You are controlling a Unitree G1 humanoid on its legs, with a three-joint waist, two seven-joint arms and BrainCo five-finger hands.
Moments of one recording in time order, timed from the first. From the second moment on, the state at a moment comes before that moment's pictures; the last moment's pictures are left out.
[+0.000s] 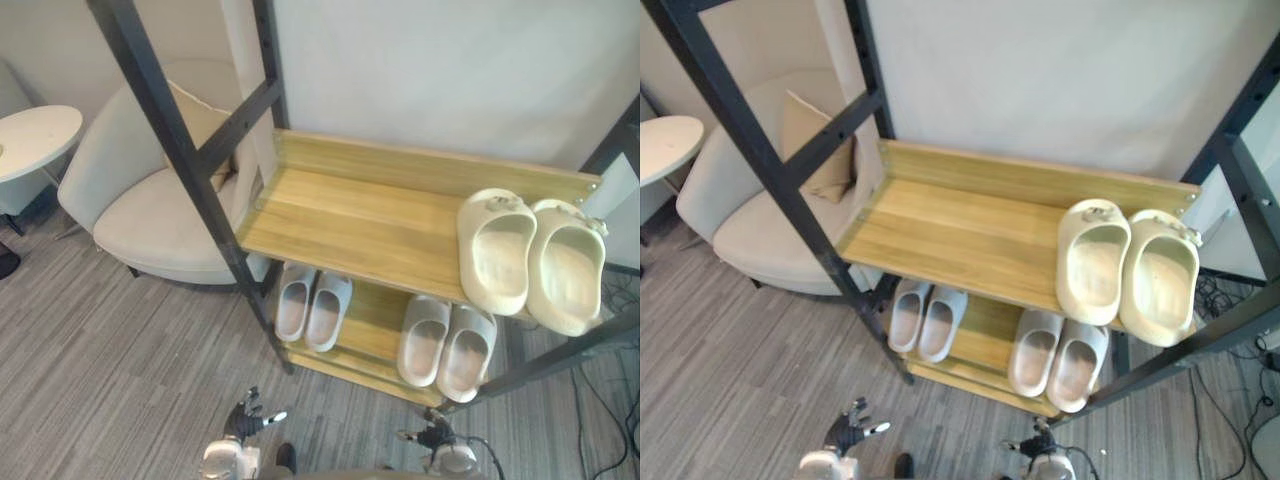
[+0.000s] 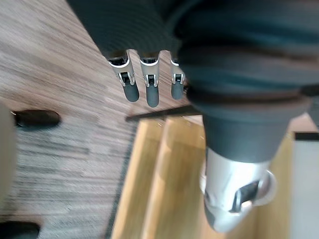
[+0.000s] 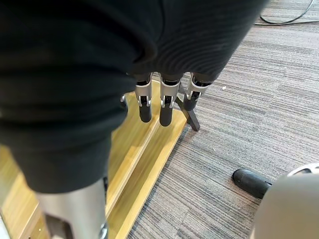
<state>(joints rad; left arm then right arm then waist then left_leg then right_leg) 0.21 0.13 -0.12 0.75 -0.11 -0.08 0.09 0.06 -0.10 0.01 0.96 -0.20 -0.03 -0.16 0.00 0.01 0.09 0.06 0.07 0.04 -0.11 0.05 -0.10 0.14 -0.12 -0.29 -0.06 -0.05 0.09</state>
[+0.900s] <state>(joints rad) 0.10 0.05 0.02 0.82 0.00 -0.07 0.18 -0.04 -0.05 0.00 0.96 -0.15 -0.02 -0.17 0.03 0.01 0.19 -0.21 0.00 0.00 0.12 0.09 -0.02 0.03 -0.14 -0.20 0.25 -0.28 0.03</state>
